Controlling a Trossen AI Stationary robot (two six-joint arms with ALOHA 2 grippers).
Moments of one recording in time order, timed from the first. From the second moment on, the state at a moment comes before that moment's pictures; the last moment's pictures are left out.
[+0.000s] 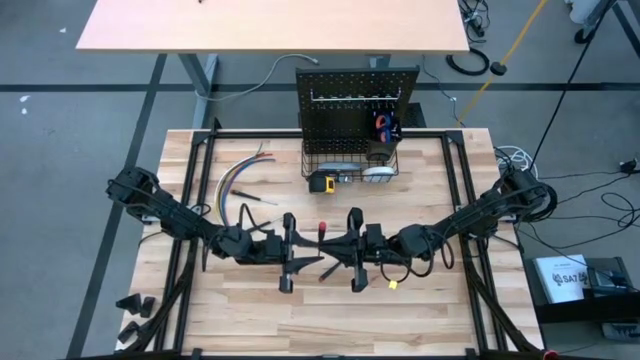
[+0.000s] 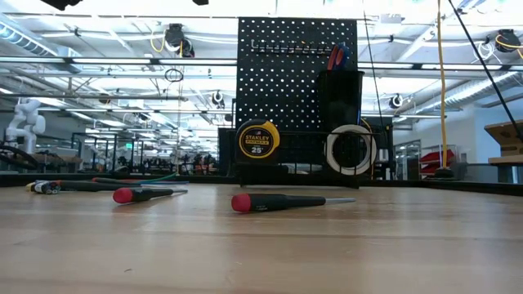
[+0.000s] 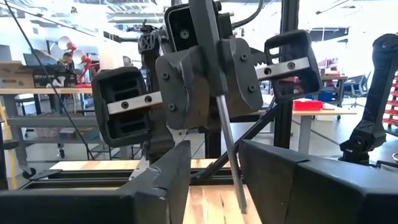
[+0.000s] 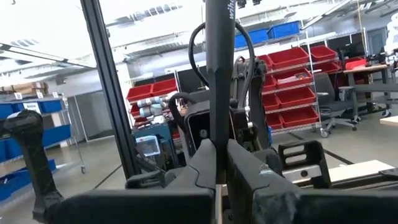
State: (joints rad) left arm -0.43 1.53 0.72 1.03 -0.37 0.11; right arm 0.41 1.62 0.94 1.01 0.42 0.14
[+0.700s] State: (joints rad) left arm -0.44 1.52 0.72 1.01 -0.40 0.12; right arm 0.42 1.62 0.94 0.99 0.42 -0.04
